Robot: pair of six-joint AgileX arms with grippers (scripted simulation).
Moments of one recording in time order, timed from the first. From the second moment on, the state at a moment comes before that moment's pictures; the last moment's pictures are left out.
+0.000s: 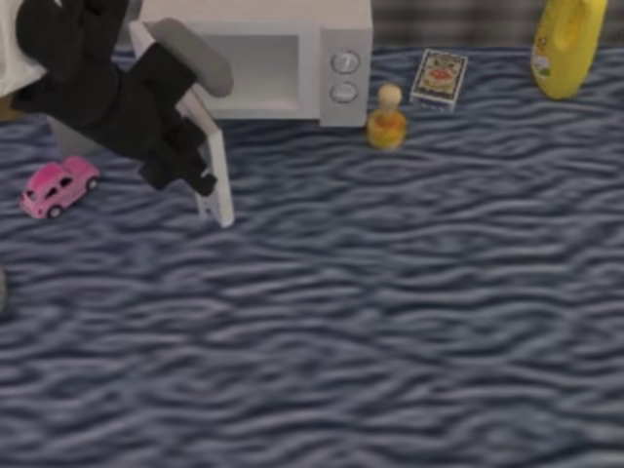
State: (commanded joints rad) left arm -0.29 1.77 1.35 -0.71 0.29 0.53; right arm 0.00 0.00 0.00 0.00 0.00 0.00
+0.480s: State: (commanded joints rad) left arm -0.22 1.77 1.36 -0.77 0.36 0.71; right arm 0.00 0.00 0.00 0.00 0.00 0.00
